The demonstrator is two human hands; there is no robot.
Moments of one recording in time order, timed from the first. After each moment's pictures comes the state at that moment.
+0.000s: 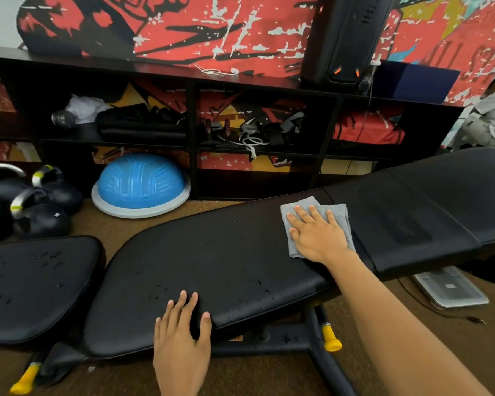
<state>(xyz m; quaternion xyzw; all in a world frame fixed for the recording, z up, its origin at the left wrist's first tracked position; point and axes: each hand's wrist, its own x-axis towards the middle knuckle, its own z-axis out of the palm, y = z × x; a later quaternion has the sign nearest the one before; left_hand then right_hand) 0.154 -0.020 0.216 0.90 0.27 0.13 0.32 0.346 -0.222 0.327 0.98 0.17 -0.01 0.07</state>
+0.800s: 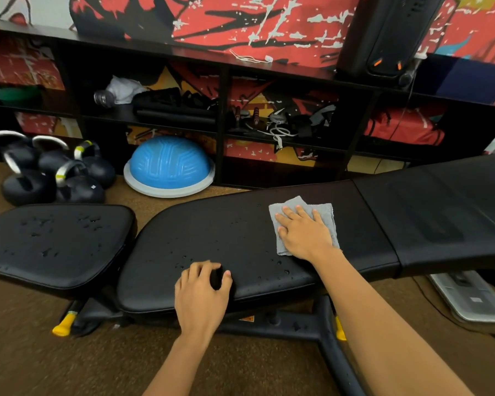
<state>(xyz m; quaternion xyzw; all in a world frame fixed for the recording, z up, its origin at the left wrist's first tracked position) 0.166 -0.007 0.219 0.90 0.24 0.21 0.29 0.325 -0.165 0.305 0.96 0.26 -0.03 0.05</state>
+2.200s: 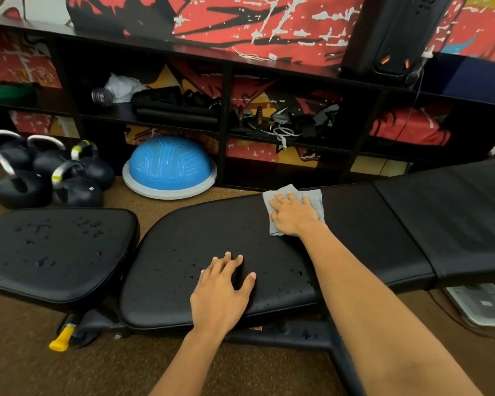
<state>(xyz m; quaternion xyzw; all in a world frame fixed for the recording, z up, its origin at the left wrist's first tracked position) 0.192 0.008 0.230 0.93 0.18 0.08 0.30 0.387 -0.102 0.297 0.96 0.25 -0.08 0.07</state>
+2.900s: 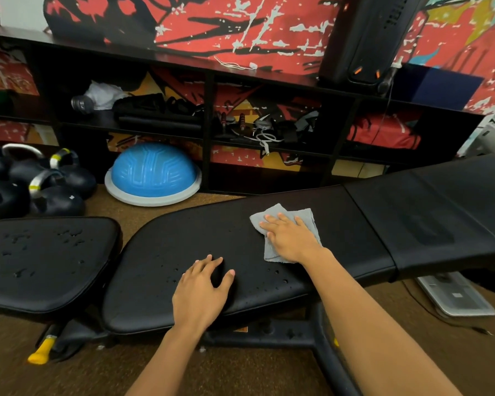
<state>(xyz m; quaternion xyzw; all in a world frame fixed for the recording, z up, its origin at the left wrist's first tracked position) 0.193 0.011 0.235 0.93 0.18 0.09 0.32 0.330 -0.148 0.310 0.96 0.28 -0.08 0.03</state>
